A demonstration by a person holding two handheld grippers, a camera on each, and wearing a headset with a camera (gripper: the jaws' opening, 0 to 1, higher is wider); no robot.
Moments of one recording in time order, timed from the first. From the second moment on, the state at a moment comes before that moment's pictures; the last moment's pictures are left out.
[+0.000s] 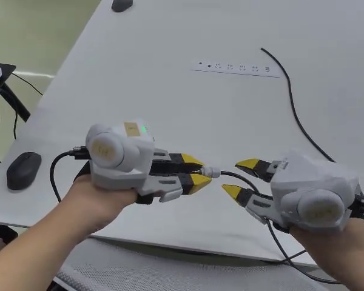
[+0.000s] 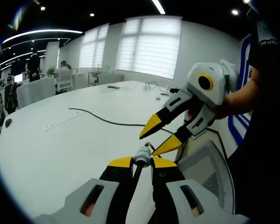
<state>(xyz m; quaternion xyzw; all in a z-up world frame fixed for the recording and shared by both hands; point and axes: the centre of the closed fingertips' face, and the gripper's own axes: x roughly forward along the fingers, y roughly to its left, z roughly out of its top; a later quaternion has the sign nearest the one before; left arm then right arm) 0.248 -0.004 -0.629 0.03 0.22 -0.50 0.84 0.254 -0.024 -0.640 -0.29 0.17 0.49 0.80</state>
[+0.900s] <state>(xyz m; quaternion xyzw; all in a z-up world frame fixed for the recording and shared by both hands) 0.244 -0.005 -0.630 0.04 0.22 -0.50 0.83 0.252 -0.016 -0.644 -0.32 0.17 0.50 0.79</state>
